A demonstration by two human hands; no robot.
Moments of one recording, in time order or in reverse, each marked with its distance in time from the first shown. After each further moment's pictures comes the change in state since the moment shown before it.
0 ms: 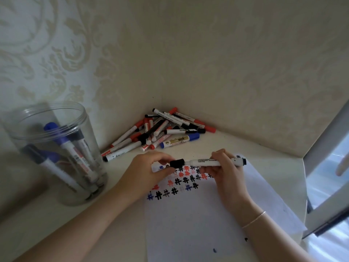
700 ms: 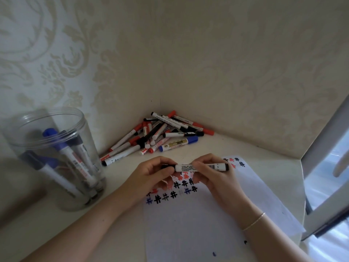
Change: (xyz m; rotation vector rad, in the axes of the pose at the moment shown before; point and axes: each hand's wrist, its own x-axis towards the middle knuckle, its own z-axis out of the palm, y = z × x) left_hand -0.001 0.003 0.005 -0.684 -0.195 -0.287; right_hand -0.004 -0.001 0.001 -0.079 -0.284 0.064
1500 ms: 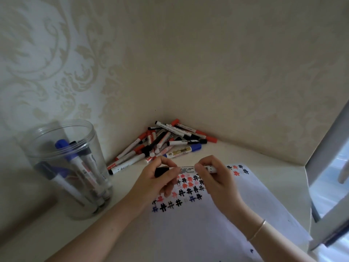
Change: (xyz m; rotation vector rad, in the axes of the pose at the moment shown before) left_hand -0.011 0.021 0.007 0.001 0.112 0.092; right_hand -0.005 -0.003 0.016 -0.538 0.090 -0.301
